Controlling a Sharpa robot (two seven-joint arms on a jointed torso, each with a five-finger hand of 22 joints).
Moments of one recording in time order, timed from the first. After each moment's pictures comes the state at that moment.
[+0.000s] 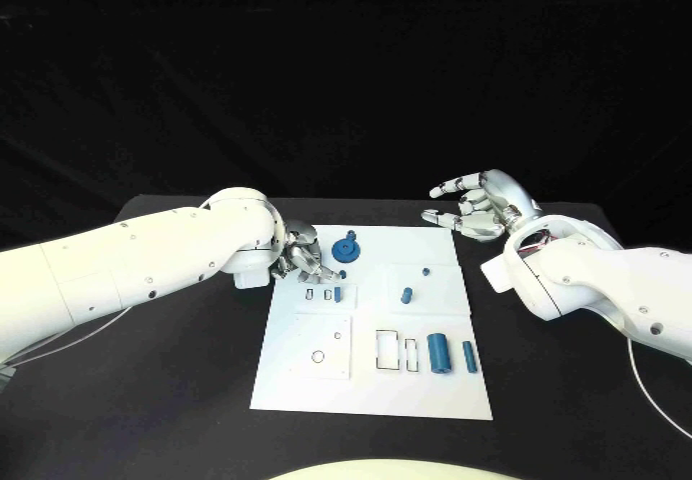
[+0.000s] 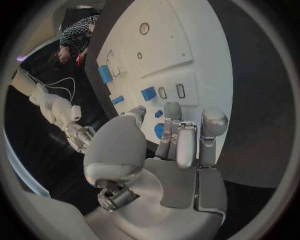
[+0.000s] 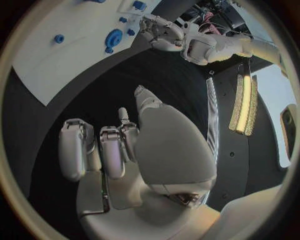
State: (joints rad) left arm 1.31 -0.66 -0.07 1.36 -1.07 0.28 -0.50; left_hand 1.07 -0.07 0.16 0.30 0.20 0.84 0.10 0.63 0.66 1.06 0.03 0.97 0.71 1.46 -0.03 1.46 1.31 0.13 1.23 0.08 1.28 0.98; right arm 1.28 -0.90 -0.11 1.66 -0.83 -0.69 -0.07; right_hand 1.47 -0.17 0.14 0.29 0.21 0.88 0.17 0.09 0.43 1.43 0.09 1.41 1.31 1.47 0.01 1.55 1.31 0.04 1.47 0.11 1.37 1.31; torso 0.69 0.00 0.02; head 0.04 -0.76
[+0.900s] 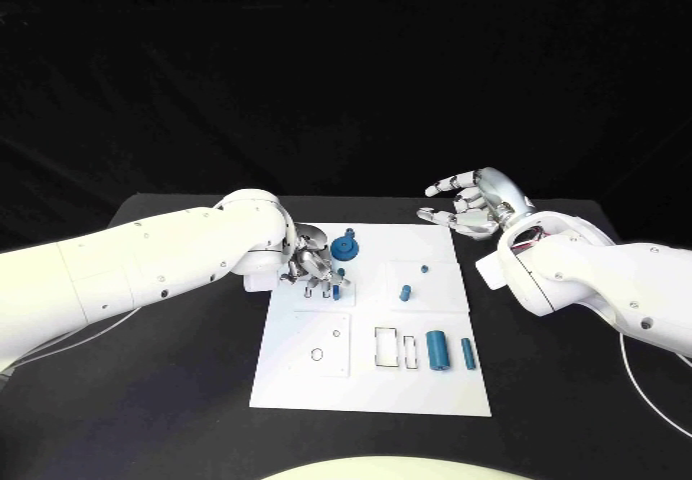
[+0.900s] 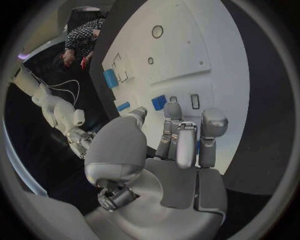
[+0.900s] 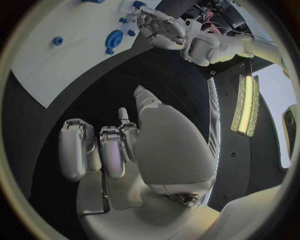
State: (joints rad) left arm 1.31 -0.62 -0.08 1.36 -1.03 0.31 -0.51; left_hand 1.07 -0.06 0.16 0.30 0.21 0.84 0.10 0.63 0.67 1.06 0.03 0.97 0.72 1.46 -0.03 1.46 1.31 0.13 1.23 0.08 1.28 1.00; right arm 1.28 -0.88 -0.11 1.65 -0.84 -0.69 -0.09; right_hand 1.47 -0.16 0.14 0.29 0.21 0.88 0.17 0.09 0.43 1.43 0.09 1.41 1.31 1.47 0.01 1.55 1.31 0.04 1.47 0.11 1.37 1.31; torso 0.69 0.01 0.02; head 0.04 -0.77
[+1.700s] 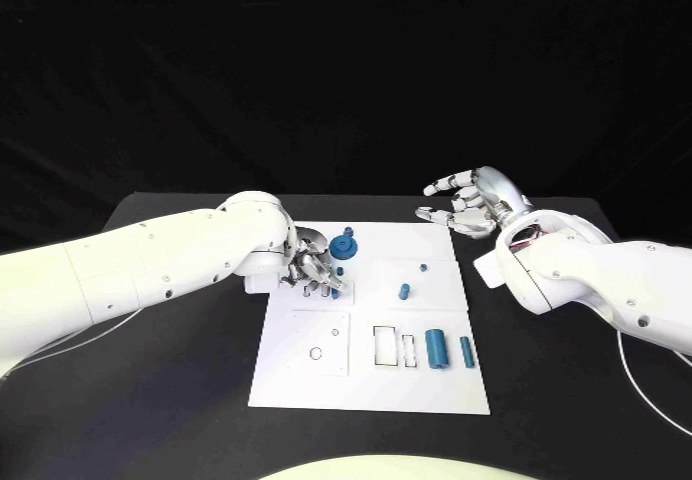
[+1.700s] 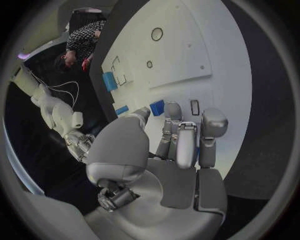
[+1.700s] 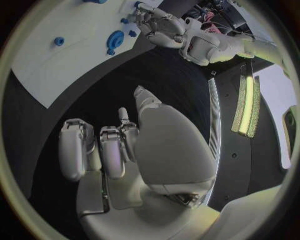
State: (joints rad) left arm 1.31 -0.60 -0.09 1.34 -1.01 0.33 -0.51; left_hand 1.12 -0.03 0.18 0.30 0.22 0.84 0.10 0.63 0.68 1.06 0.03 0.98 0.73 1.46 -0.03 1.47 1.31 0.13 1.23 0.08 1.29 1.01; right arm 1.28 -0.88 -0.11 1.65 -0.84 -0.69 -0.10; right_hand 1.47 -0.16 0.15 0.29 0.21 0.88 0.17 0.09 0.43 1.43 0.09 1.41 1.31 1.47 0.01 1.55 1.31 0.04 1.47 0.11 1.37 1.31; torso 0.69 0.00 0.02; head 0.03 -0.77
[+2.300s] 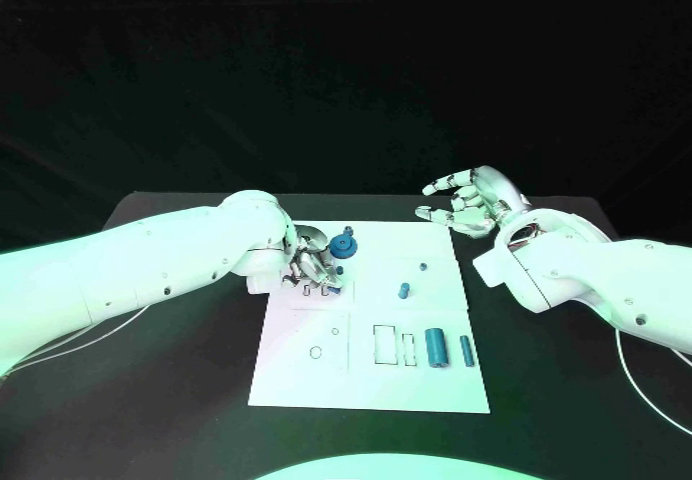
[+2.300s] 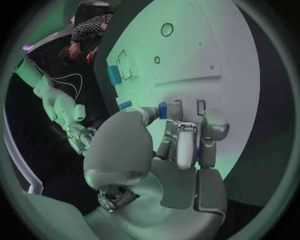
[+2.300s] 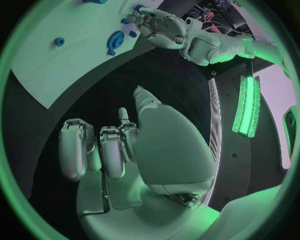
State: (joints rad) left arm 1.31 -0.60 -0.09 1.34 -0.94 0.29 -0.51; left_hand 1.32 -0.11 0.59 0.33 0.21 0.81 0.09 0.67 0.73 1.08 0.02 0.99 0.74 1.47 -0.04 1.49 1.31 0.12 1.23 0.07 1.31 1.03; right arm 1.28 -0.88 -0.11 1.64 -0.85 -0.69 -0.11; right_hand 1.47 -0.16 0.15 0.29 0.21 0.88 0.17 0.09 0.43 1.43 0.09 1.41 1.31 1.47 0.01 1.55 1.31 0.04 1.47 0.11 1.37 1.31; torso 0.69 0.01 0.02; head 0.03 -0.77
